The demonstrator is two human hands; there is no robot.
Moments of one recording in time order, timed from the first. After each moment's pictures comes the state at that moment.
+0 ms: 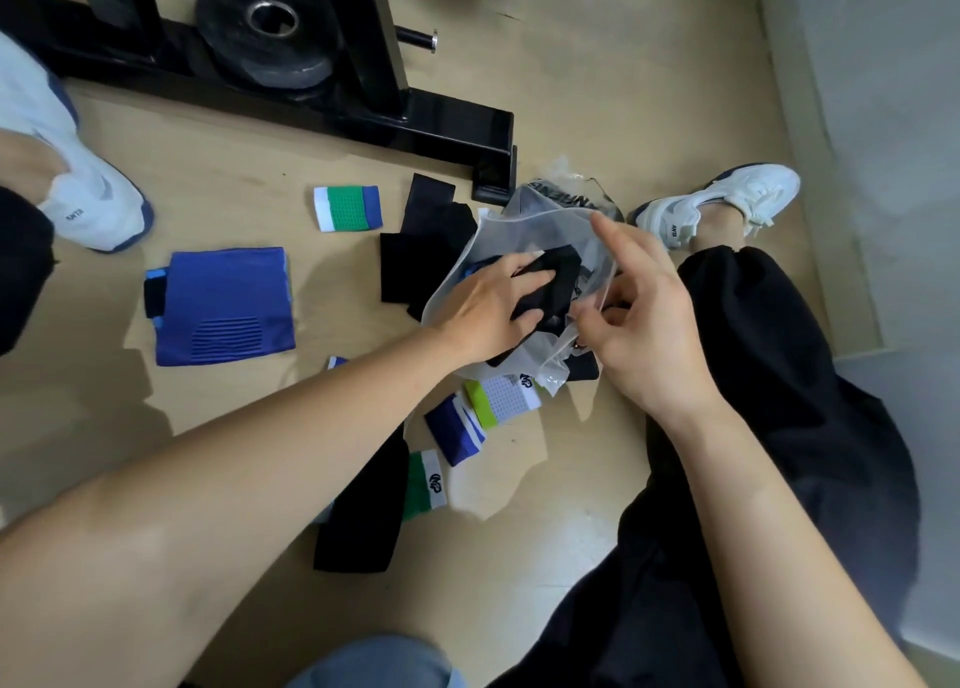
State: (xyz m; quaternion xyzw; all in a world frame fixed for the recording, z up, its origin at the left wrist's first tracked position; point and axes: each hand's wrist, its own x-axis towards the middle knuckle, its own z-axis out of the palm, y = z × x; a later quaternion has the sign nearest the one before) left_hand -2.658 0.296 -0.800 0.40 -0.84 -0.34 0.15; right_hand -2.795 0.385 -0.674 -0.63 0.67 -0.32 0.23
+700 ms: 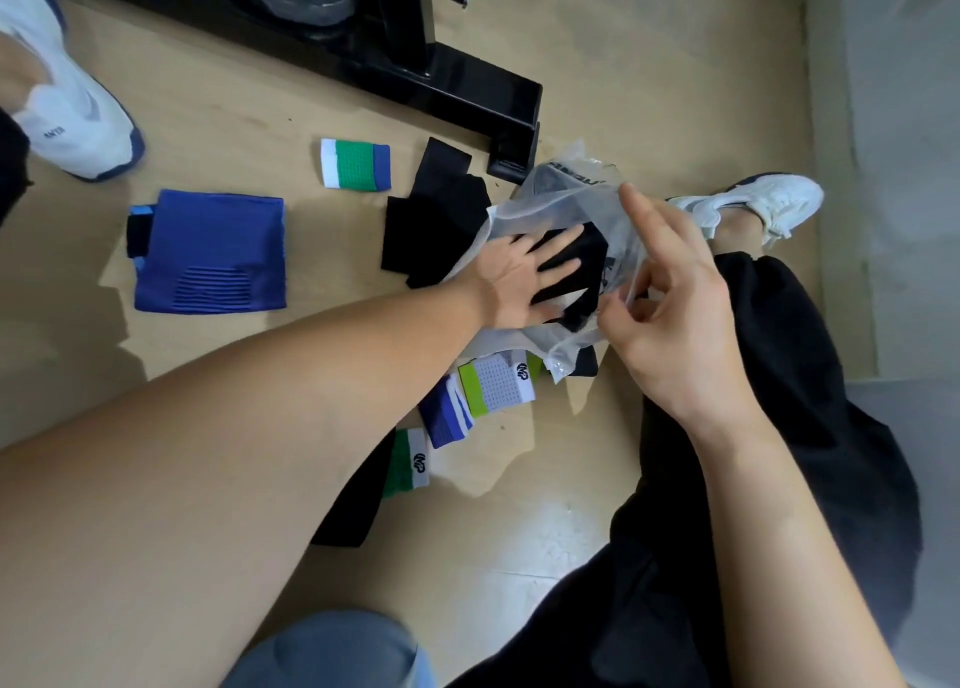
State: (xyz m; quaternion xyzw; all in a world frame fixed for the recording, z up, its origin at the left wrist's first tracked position) left_hand -2.692 0.258 -0.857 0.30 -0.95 -0.05 0.03; right_hand -2.796 0.381 -0.665 -0.67 0.65 -0.29 0.23
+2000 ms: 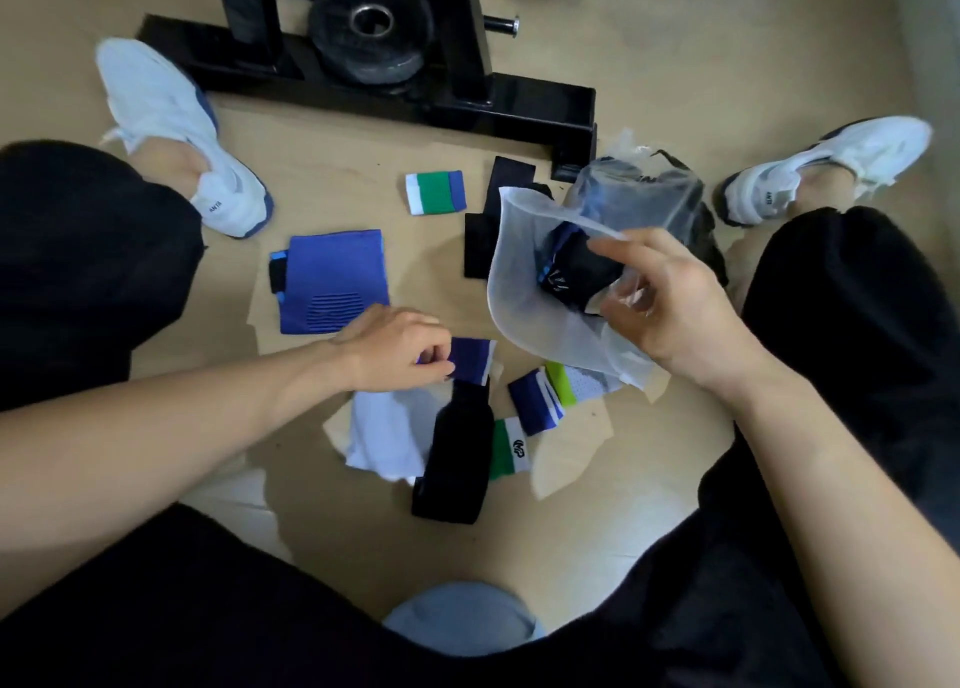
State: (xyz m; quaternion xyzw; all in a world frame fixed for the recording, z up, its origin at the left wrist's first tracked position) left_hand -2.460 0.330 -0.803 0.36 -0.91 -0.22 -0.05; right_hand -2.769 0.387 -0.692 -0.72 0.61 -0.21 0.25
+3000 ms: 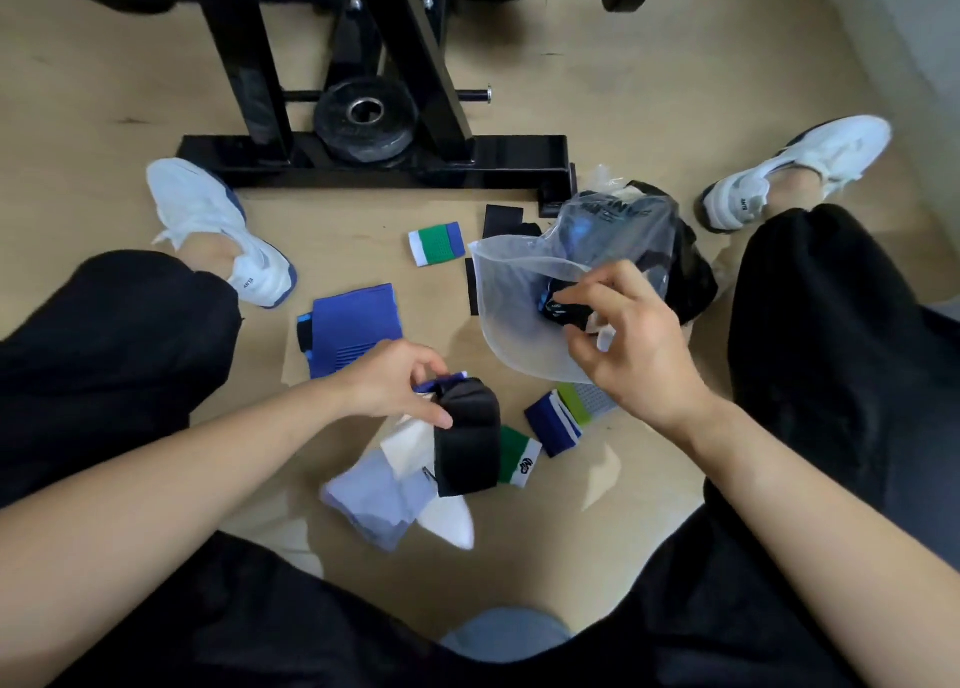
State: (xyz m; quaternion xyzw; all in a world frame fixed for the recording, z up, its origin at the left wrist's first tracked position) left_hand -2.447 0.330 -0.757 0.47 -0.75 -0.46 -0.07; right_hand -2.732 0.418 -0.687 -0.70 0.62 -0.32 0.15
